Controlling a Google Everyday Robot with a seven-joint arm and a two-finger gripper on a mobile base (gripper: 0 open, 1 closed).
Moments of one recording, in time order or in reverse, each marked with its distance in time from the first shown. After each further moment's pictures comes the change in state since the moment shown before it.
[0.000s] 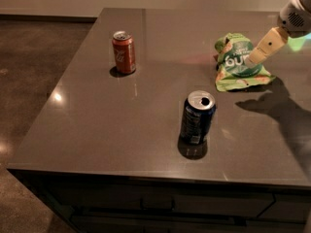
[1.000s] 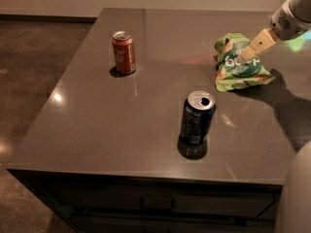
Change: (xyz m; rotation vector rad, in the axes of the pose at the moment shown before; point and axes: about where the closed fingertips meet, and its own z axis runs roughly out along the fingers) arm -0.010 -0.030 0.038 0.015 -0.020 0.146
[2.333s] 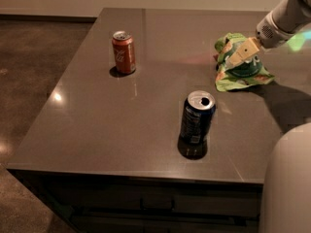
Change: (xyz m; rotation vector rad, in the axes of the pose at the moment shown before) arm -0.014 0.009 0.050 -0.087 -0.012 0.038
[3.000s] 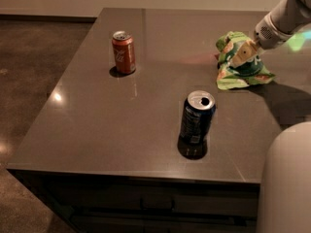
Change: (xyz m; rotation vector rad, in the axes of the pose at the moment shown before) arm 0.000 0.004 0.007 -0.031 0.005 -0.008
